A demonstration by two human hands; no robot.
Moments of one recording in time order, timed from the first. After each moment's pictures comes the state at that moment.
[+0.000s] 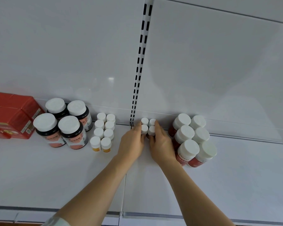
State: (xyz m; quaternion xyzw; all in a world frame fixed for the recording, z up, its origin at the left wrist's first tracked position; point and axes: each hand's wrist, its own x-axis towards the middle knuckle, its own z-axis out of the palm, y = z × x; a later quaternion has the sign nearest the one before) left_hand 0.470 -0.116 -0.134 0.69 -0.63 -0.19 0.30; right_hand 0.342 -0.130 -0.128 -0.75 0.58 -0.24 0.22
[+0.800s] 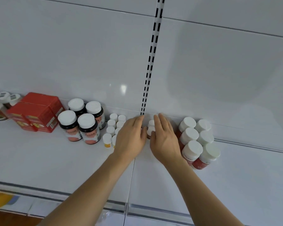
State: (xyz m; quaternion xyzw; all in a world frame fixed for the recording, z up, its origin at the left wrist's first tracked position) left_hand 0.490 -0.074 -0.075 0.67 -0.64 -0.03 0.36; right_hand 0.354 -0.110 -0.084 -0.83 0.48 -0.26 0.08
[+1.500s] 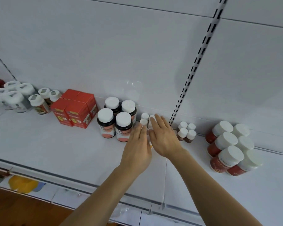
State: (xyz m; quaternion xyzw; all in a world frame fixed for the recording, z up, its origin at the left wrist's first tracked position) left_hand 0.561 -0.011 -0.097 0.73 -0.61 -0.10 0.30; right_hand 0.456 -0.109 -0.104 -0.89 0.42 -0.13 0.14
